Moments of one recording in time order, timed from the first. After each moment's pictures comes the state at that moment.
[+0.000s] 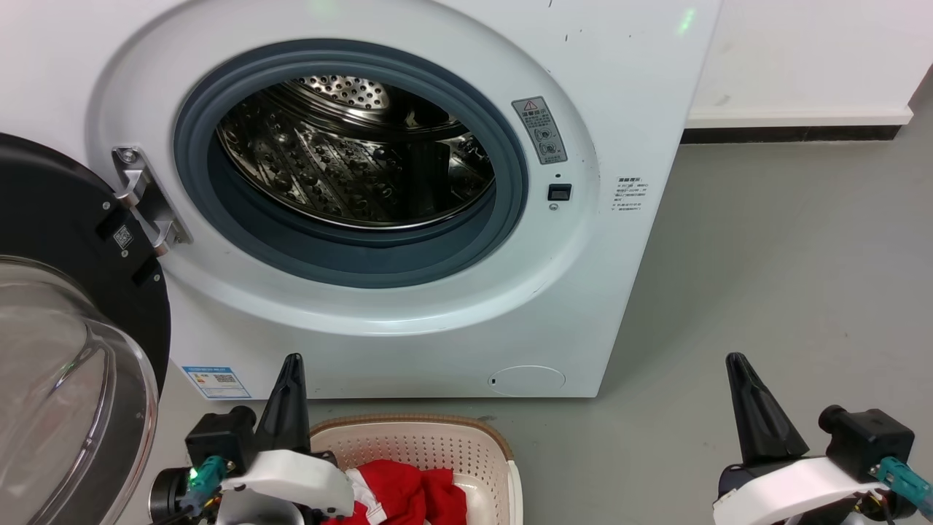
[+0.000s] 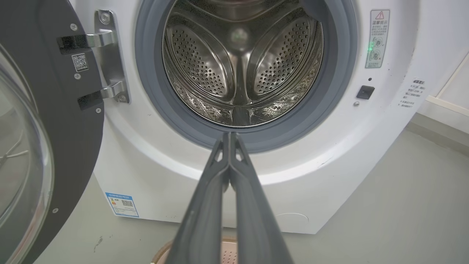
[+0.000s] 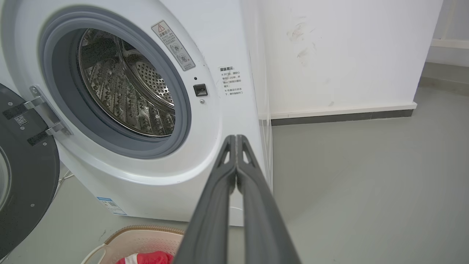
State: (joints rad) left arm -0.05 0.06 -0.07 0.20 -0.21 0.03 -0.22; right arm 0.06 -0.05 0.03 0.01 0.22 0.13 -0.11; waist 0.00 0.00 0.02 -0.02
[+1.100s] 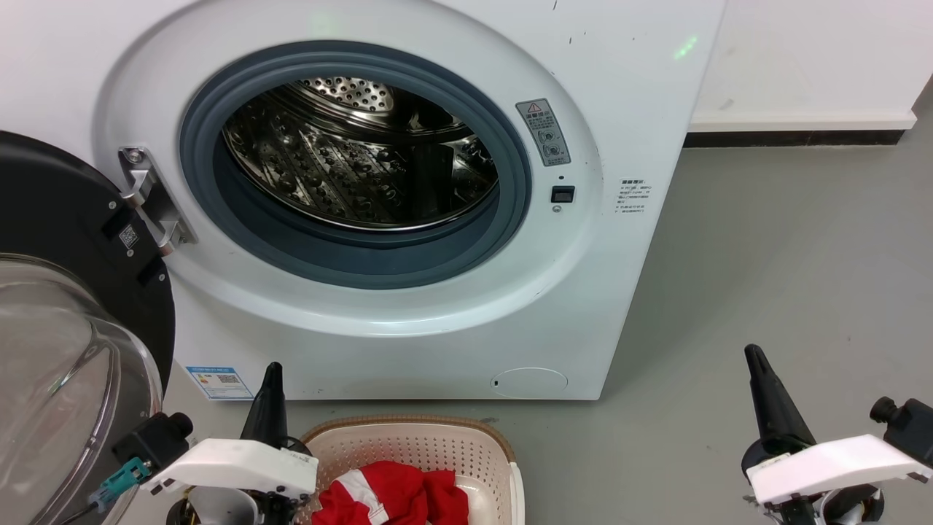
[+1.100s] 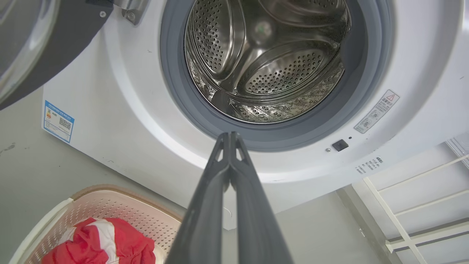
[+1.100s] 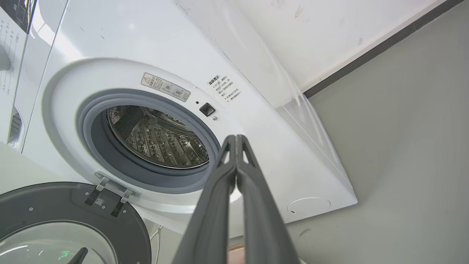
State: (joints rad) left arm -0.06 0.05 0.00 0.21 -0.77 -0.03 -0.09; right arm 0.00 -0.08 0.01 0.10 0.81 0.13 -0.05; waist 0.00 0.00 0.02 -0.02
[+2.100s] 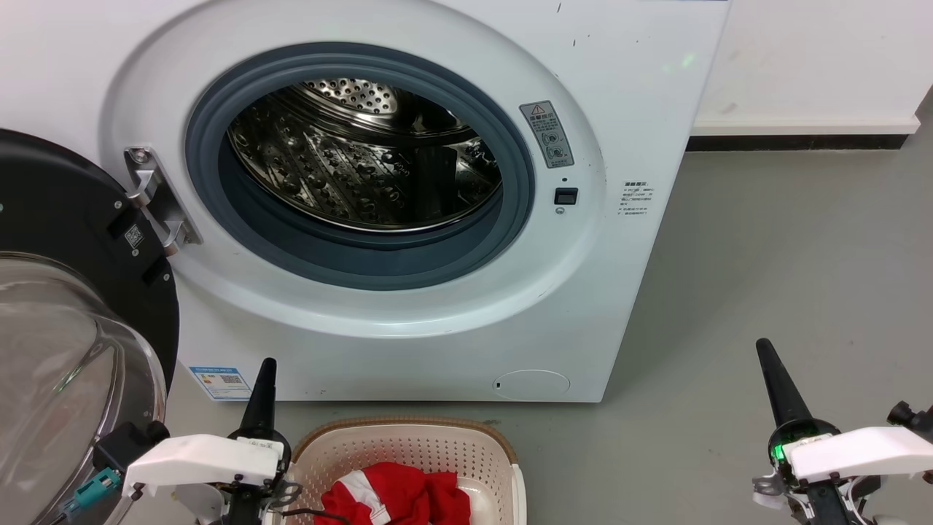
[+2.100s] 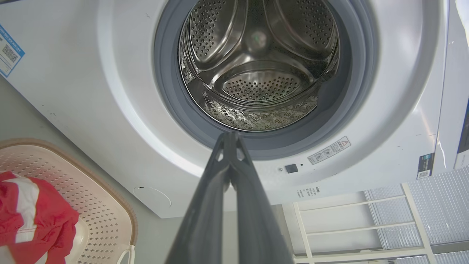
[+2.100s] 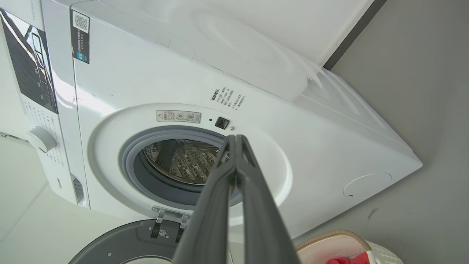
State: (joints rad) left arm -0.08 0.05 0.05 0.23 -1.16 -0.08 0.01; right arm -0.04 -0.08 -0.02 0.17 1.20 0.13 0.00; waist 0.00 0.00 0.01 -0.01
